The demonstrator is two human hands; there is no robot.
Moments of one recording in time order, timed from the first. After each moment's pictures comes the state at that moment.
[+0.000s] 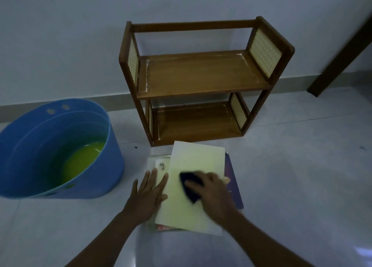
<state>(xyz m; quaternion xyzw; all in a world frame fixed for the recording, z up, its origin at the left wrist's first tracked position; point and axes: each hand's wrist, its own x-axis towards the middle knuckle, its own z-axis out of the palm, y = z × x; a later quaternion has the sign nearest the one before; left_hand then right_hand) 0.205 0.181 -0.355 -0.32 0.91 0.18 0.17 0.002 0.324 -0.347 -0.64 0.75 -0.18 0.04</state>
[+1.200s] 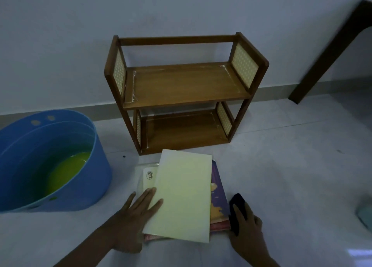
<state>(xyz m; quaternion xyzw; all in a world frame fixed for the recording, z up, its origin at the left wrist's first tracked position) 0.221 0.187 -0.339 -0.12 0.97 0.08 0.19 -0.032 0.448 -0.353 -0.33 0.91 -0.05 0.24</state>
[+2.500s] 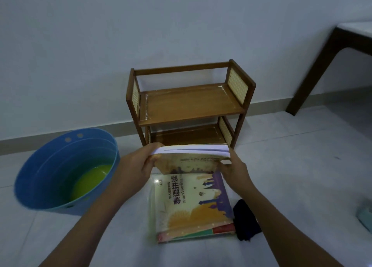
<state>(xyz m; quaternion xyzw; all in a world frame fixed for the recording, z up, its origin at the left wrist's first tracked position) 0.174 0.183 -0.130 -0.29 0.90 0.21 -0.25 -0.056 0.332 -0.195 -0.37 0.76 -0.48 0.22</state>
